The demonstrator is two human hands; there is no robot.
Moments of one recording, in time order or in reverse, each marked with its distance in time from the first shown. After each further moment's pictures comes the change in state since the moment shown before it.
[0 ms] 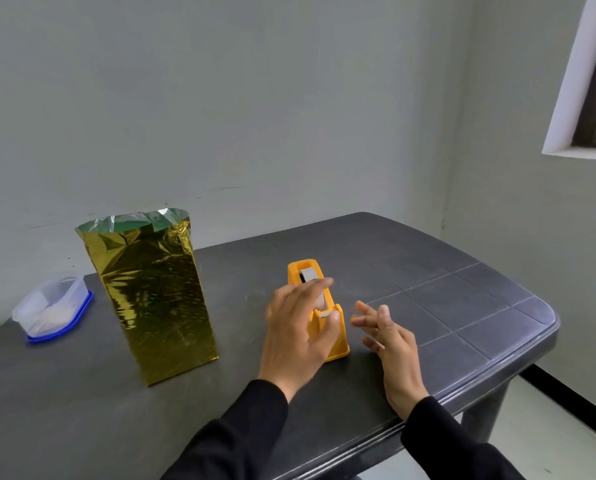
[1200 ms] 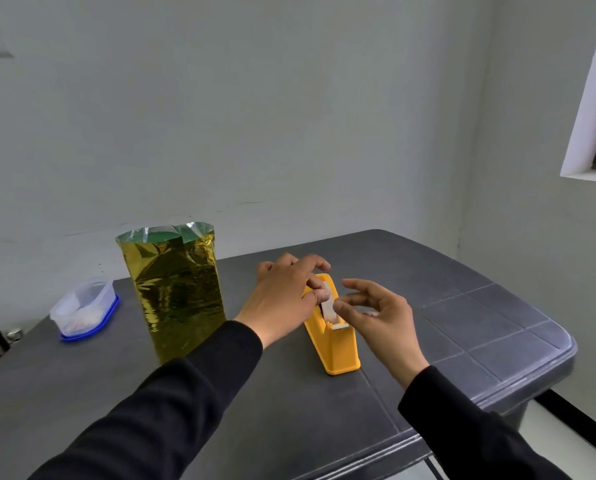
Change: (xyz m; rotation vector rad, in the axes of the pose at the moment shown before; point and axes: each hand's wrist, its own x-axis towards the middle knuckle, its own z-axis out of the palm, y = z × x) left_hand 0.077 0.025 -0.075 0.242 -0.338 -0.086; right_hand 0.006 -0.076 0.034 -0.293 -0.184 -0.249
